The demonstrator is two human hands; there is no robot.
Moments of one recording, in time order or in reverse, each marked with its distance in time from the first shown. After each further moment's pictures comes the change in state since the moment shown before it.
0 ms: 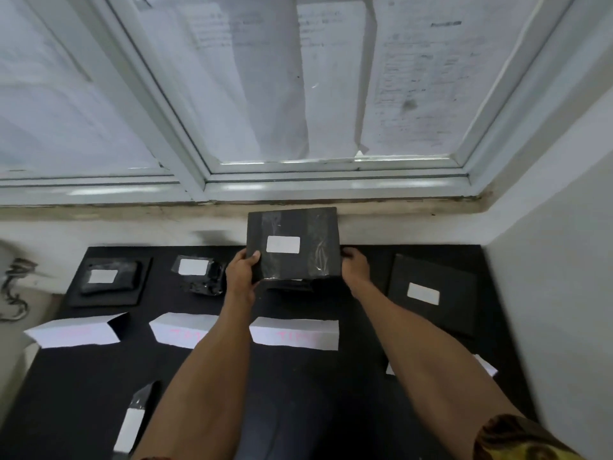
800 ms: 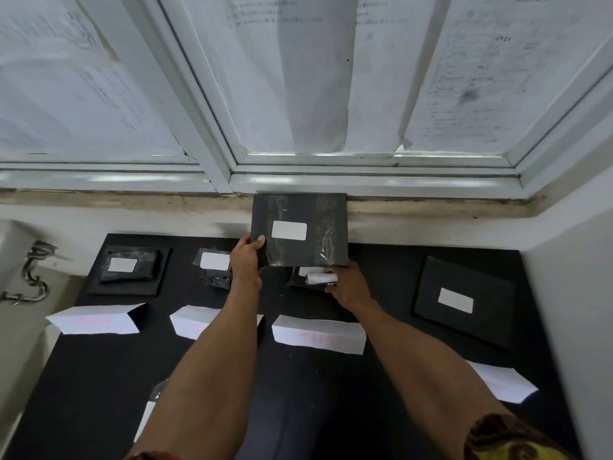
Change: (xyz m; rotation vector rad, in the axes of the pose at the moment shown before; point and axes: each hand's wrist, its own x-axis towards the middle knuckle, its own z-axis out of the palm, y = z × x) left_hand 0.047 0.018 -0.030 -0.048 0.074 0.014; right_hand -0.005 0.031 0.061 -0.778 -0.220 -0.440
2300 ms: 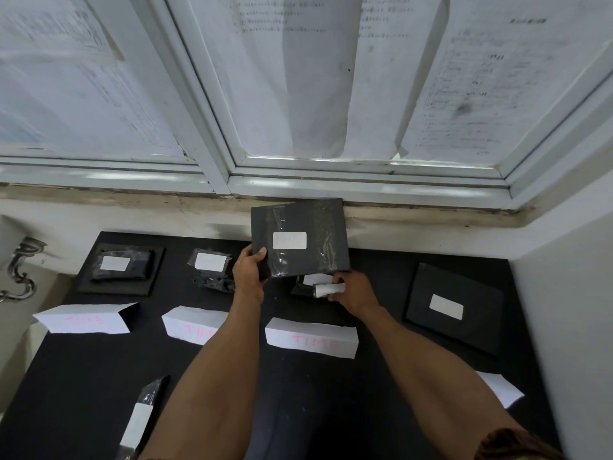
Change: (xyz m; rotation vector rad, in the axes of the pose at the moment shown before) left_hand -0.017 -0.015 0.003 -0.111 -0.011 -0.060; right_hand -0.011 0.012 -0.023 -0.088 -0.024 -0.060
